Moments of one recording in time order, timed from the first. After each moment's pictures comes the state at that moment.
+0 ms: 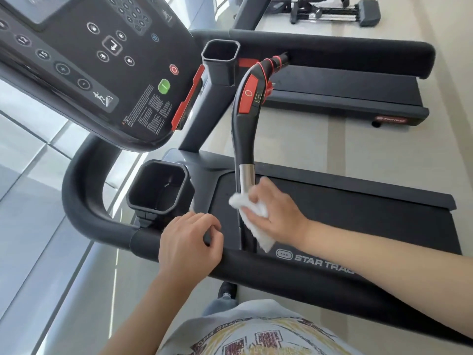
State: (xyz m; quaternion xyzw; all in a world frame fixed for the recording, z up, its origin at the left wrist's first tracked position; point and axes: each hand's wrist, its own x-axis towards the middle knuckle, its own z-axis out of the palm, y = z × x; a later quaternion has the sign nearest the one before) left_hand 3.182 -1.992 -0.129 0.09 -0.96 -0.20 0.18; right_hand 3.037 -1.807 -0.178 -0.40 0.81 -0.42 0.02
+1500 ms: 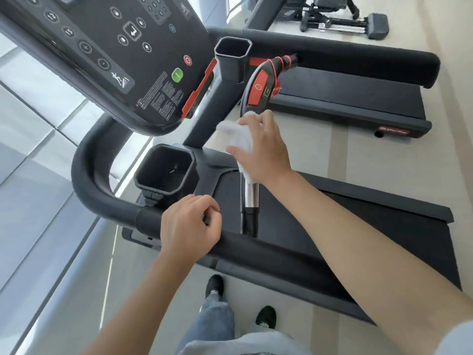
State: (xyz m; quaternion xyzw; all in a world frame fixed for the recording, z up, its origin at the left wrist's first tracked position) left_hand 3.187 -1.990 -0.132 0.13 -0.94 -0.22 0.22; right_hand 2.981 -1.881 -0.117 -0.29 0.89 -0.33 -0.08
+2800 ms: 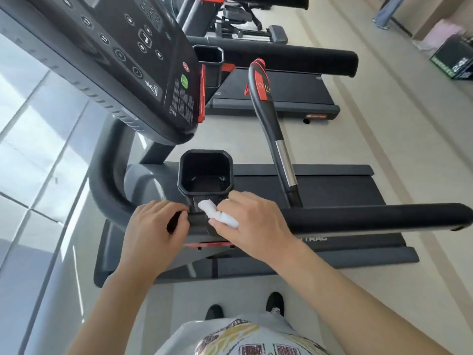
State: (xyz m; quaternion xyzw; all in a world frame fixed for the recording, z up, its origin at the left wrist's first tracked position) left_hand 3.242 -2.212 -0.139 -0.05 -0.95 -0.27 0.16; right_hand 3.206 -1.985 -0.110 -0.28 0.93 -0.19 -0.12
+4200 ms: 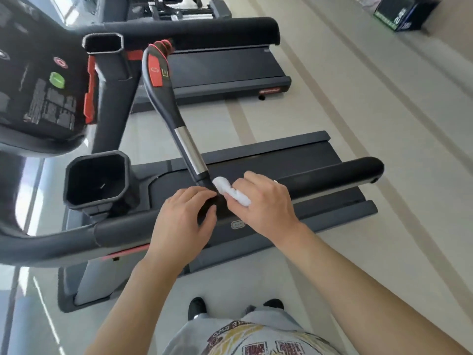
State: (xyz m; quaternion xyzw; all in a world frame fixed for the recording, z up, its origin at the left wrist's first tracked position) left_hand 3.219 -1.995 -0.131 -0.19 -0.93 -0.31 0.07; right_hand 3.204 -1.789 -0.139 -0.11 0.94 -0.17 -0.27
